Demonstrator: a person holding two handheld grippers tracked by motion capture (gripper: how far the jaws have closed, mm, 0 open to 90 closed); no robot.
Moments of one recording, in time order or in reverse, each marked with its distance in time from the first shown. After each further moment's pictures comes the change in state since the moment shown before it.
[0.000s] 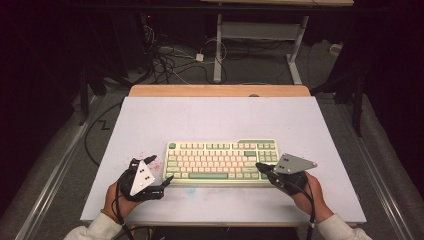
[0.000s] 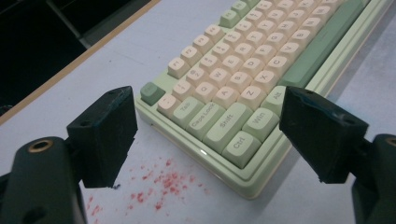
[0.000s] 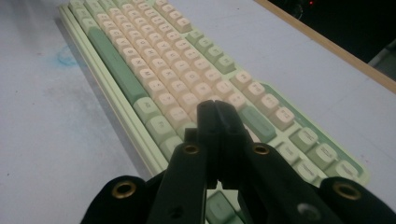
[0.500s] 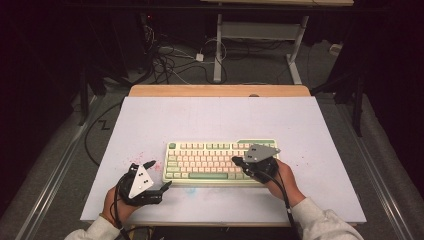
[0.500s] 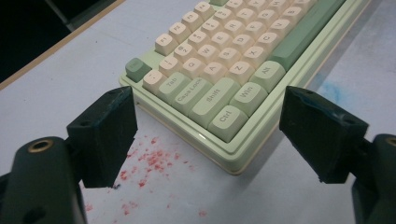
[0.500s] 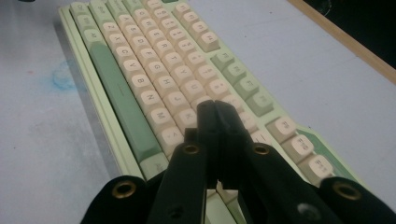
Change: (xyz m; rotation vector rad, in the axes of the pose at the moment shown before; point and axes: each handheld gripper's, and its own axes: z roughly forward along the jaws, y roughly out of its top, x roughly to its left) left arm -0.004 -0.009 0.000 0.028 -0.029 -0.014; right arm 0.011 0.037 0.060 0.061 0.062 -0.060
